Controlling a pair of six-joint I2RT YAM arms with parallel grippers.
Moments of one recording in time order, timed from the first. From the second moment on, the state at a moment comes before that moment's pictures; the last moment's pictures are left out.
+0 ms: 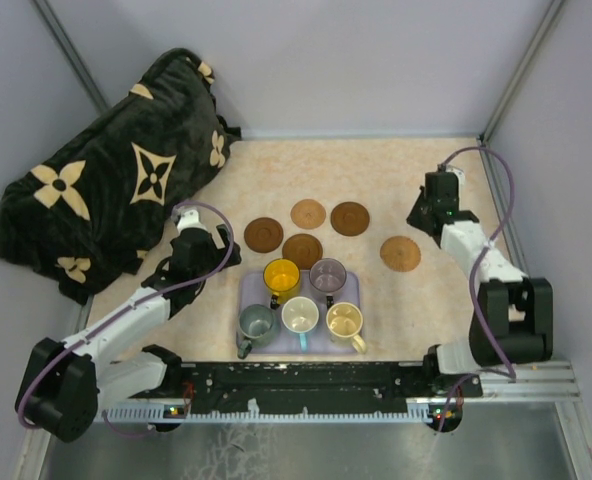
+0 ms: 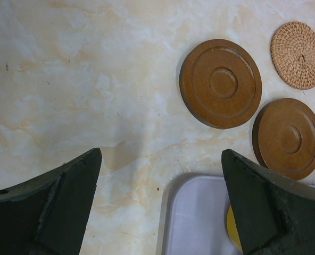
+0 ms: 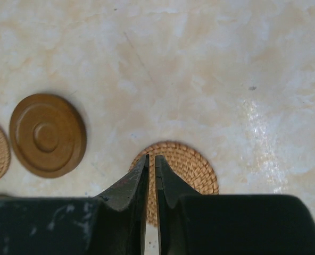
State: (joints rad) left arm -0.46 1.06 0.50 0.00 -0.32 -0.54; right arm 0.05 1.50 0.97 -0.28 0.14 0.46
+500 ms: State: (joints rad) left arm -0.46 1.07 0.50 0.00 -0.31 -0.55; right arm 0.14 1.31 0.69 -0.37 0.15 0.48
